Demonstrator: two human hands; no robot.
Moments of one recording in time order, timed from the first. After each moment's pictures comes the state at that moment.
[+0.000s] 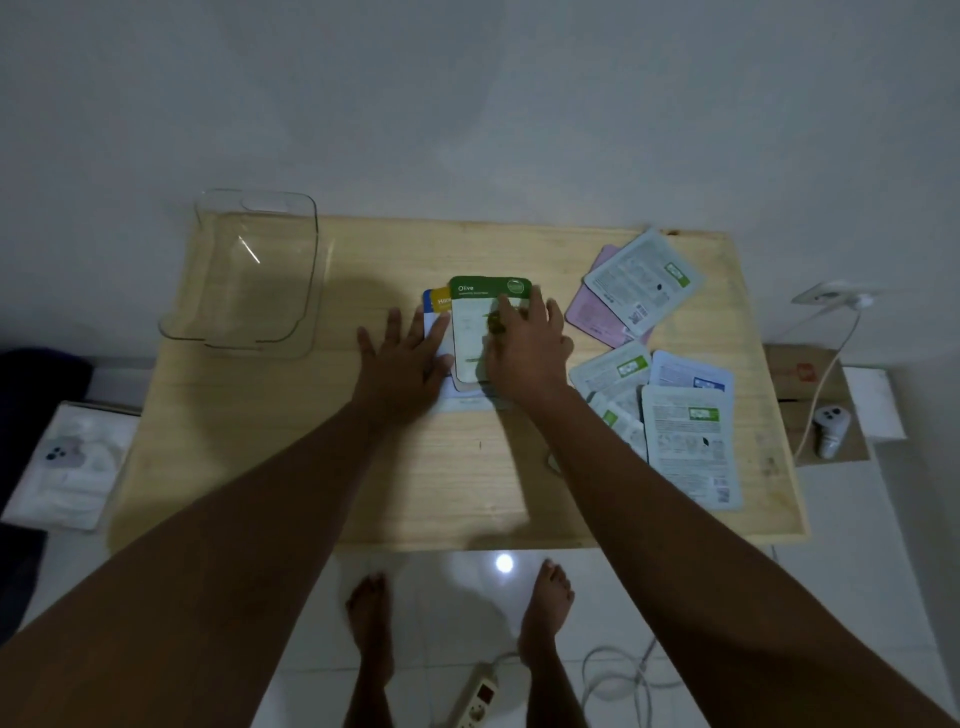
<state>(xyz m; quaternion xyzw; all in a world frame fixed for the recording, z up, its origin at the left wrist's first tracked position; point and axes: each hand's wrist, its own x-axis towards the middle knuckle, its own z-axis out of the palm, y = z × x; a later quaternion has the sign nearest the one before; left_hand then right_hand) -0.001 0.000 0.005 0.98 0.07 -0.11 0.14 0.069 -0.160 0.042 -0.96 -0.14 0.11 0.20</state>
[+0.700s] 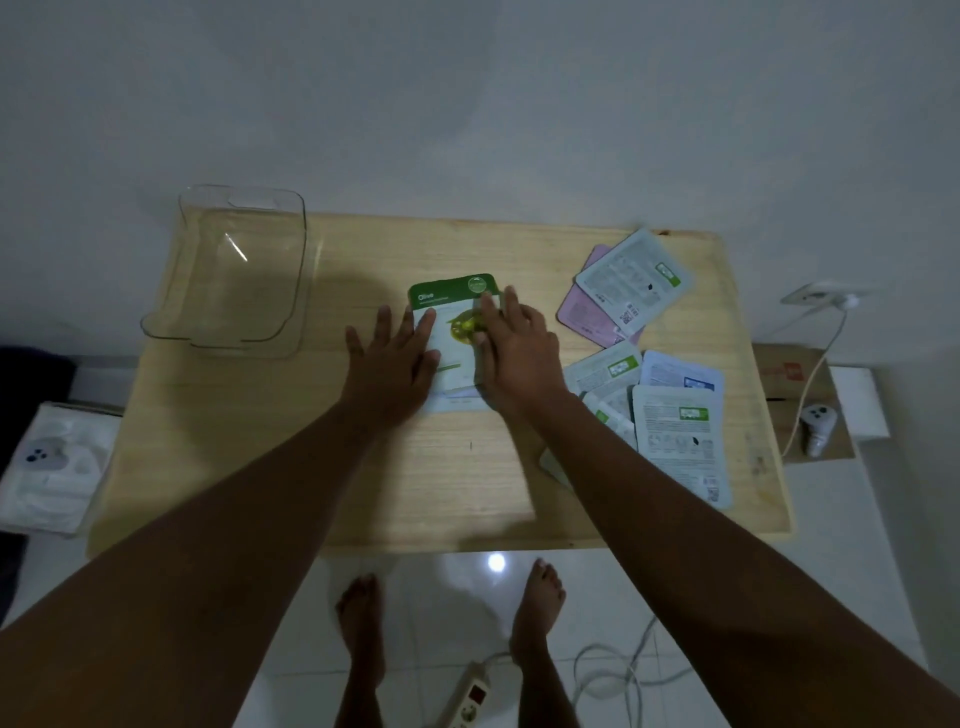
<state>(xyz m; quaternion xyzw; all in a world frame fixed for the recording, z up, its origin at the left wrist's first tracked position) -0.001 0.003 0.000 0.98 0.09 -0.10 0.16 0.067 -0.175 0.028 -0.95 -0.25 0.07 0.19</state>
